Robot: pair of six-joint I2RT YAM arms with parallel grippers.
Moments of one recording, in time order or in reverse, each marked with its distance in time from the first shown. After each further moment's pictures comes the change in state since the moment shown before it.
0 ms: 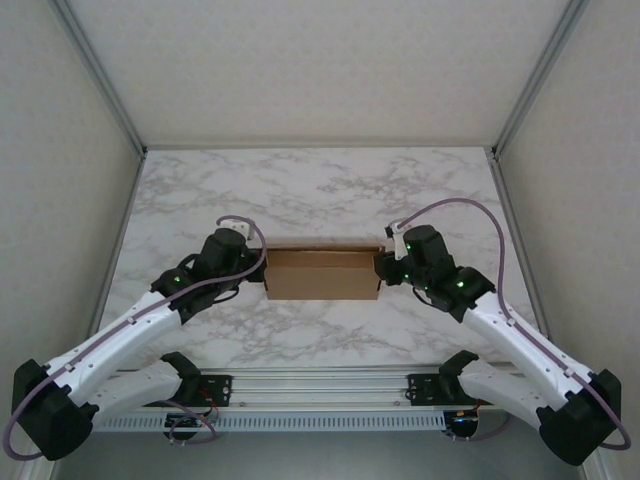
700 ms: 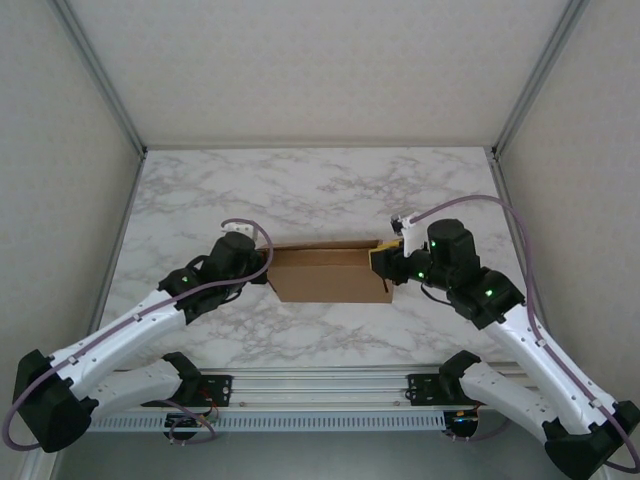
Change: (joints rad) left arm -0.057 0.033 0.003 -0.013 -0.131 0.007; right arm -0.009 -0.092 0.148 -0.057 -0.235 -0.031
